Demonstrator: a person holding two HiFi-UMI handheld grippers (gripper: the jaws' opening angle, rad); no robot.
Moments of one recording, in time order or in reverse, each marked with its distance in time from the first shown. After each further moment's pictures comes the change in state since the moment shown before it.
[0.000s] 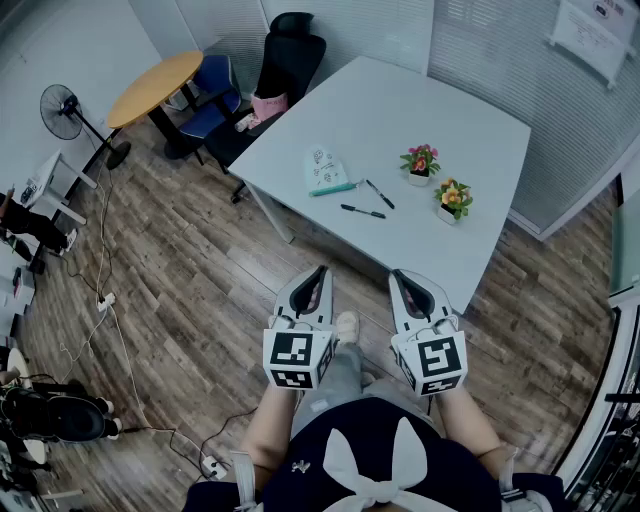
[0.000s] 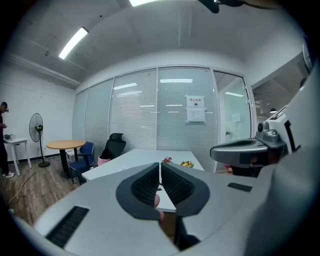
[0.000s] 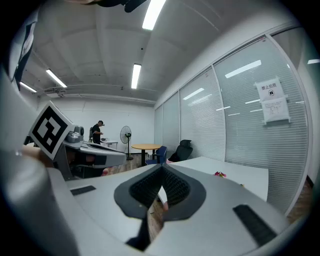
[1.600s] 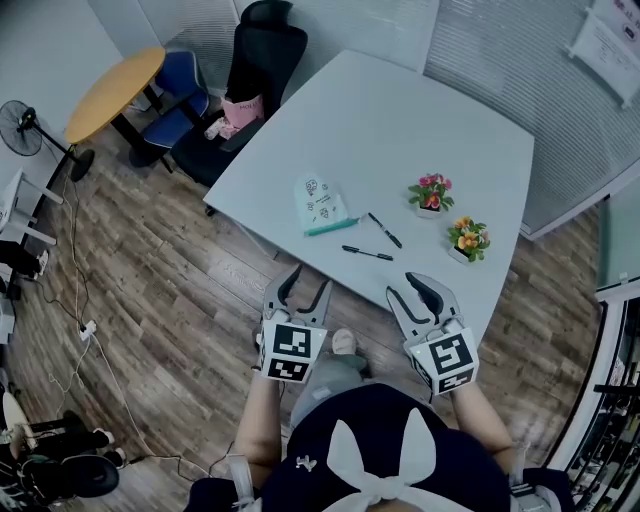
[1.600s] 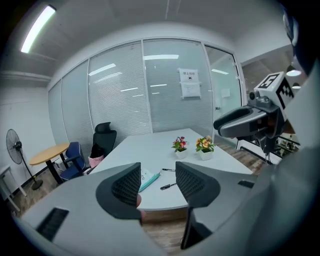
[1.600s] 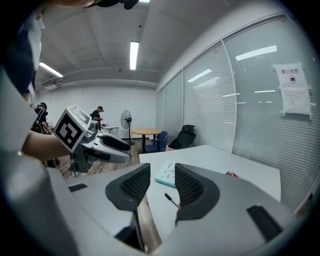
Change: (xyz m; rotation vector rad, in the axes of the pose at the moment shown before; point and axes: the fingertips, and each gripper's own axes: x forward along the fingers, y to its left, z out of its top) left arm 0.165 0.124 -0.033 0.210 0.224 -0.143; right arm 0.168 -0.056 -0.024 -0.032 0.184 0.050
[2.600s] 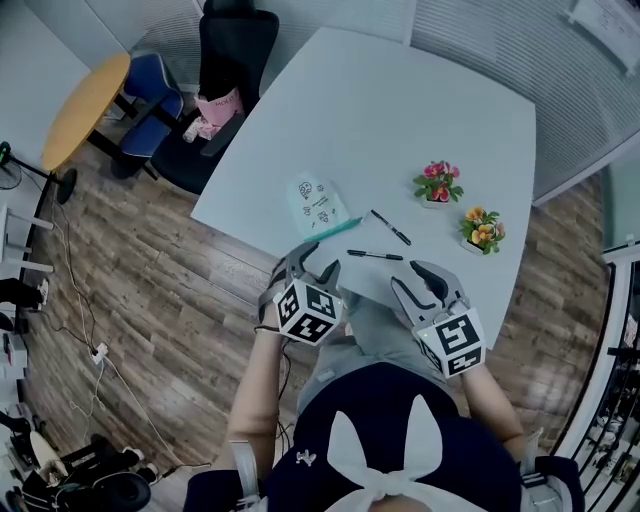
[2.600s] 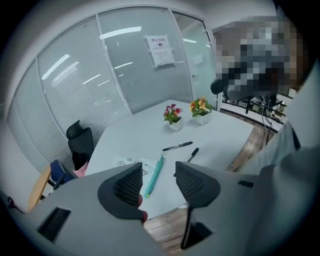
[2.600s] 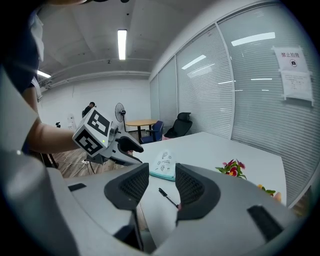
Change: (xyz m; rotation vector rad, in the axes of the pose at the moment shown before) left arm 0.124 0.028 -0.043 0.352 0.261 -0.192; right arm 0.067 -0.033 -0.031 0.076 0.122 -0.019
